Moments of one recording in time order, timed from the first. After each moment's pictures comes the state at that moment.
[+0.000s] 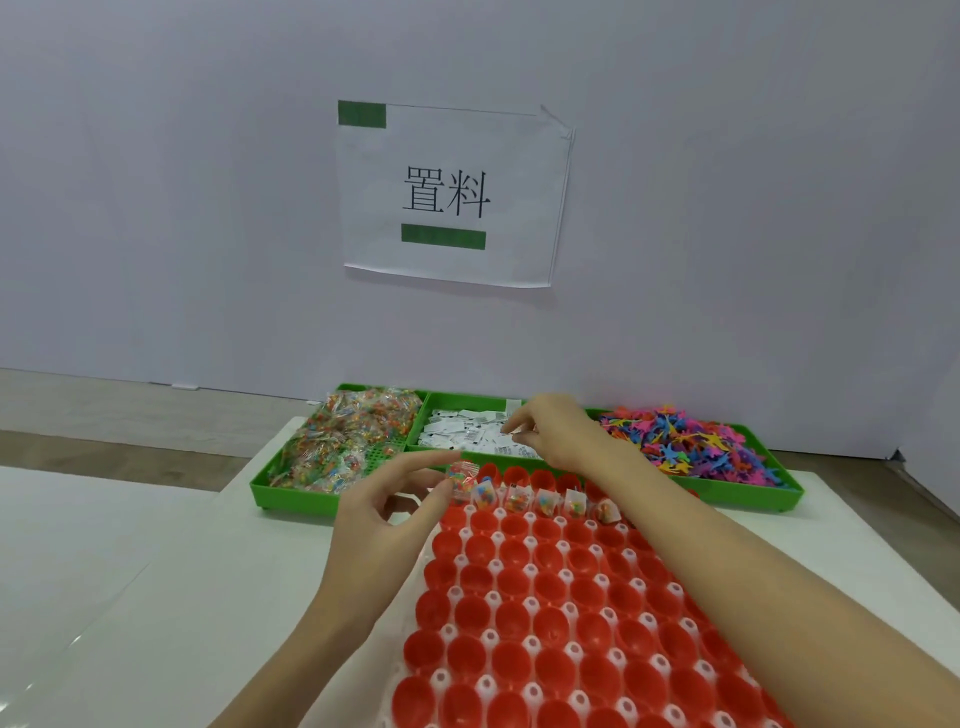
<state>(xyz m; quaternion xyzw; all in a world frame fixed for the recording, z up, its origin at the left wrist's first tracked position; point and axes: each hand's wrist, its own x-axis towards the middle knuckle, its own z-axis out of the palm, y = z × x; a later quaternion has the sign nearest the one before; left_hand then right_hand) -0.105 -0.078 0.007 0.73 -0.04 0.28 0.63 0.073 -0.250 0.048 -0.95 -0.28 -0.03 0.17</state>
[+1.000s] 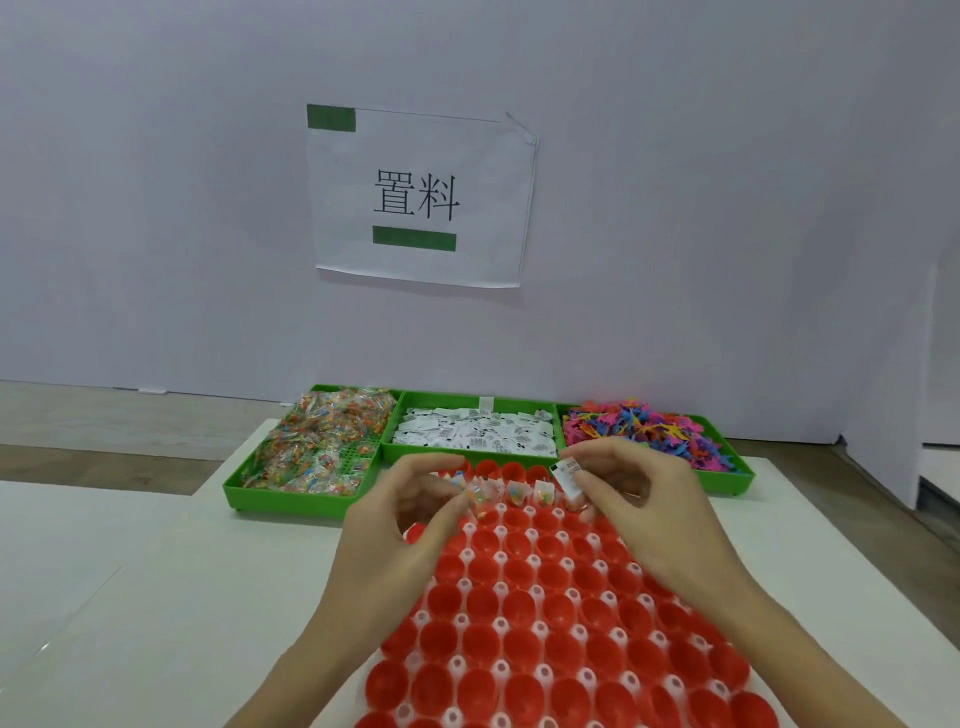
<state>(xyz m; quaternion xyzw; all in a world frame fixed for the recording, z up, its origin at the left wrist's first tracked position) -0.123 -0.105 0.013 0.75 -0.09 0.24 0.61 -0.078 -0.342 0.050 -0.82 -0.21 -0.14 0.52</state>
